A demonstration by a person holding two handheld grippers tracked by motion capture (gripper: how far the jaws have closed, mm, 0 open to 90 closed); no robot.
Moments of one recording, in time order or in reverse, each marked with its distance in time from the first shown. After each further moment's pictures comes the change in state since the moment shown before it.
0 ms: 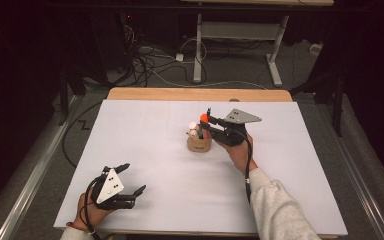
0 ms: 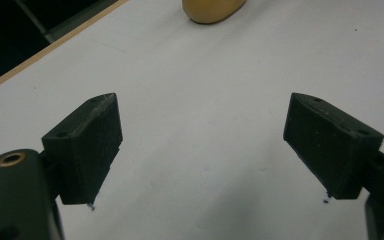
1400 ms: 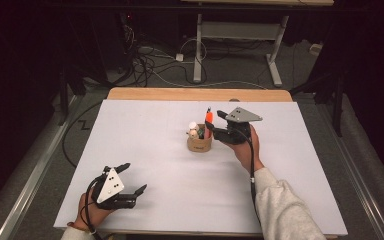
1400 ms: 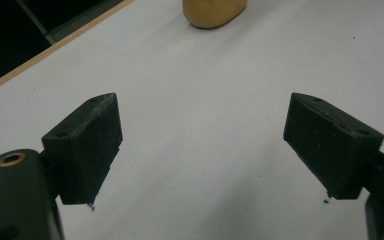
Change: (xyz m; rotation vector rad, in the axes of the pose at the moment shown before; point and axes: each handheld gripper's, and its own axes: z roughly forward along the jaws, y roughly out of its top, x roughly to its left) left arm -0.001 0.002 0.001 -0.003 0.001 -0.009; right arm -0.003 0.007 -0.010 0.085 -0.173 -0.077
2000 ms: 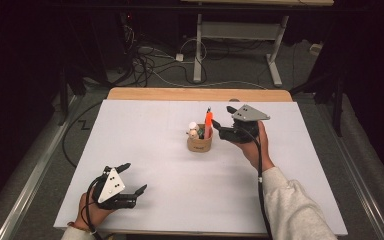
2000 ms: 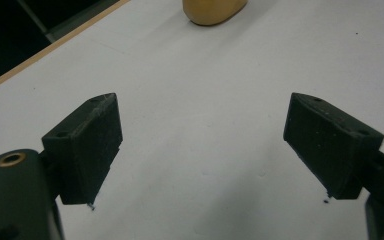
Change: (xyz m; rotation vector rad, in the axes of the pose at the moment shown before) left arm 0.000 0.000 0.001 0.008 0.001 0.002; right arm -0.005 0.014 -0.023 0.011 -0.066 -0.055
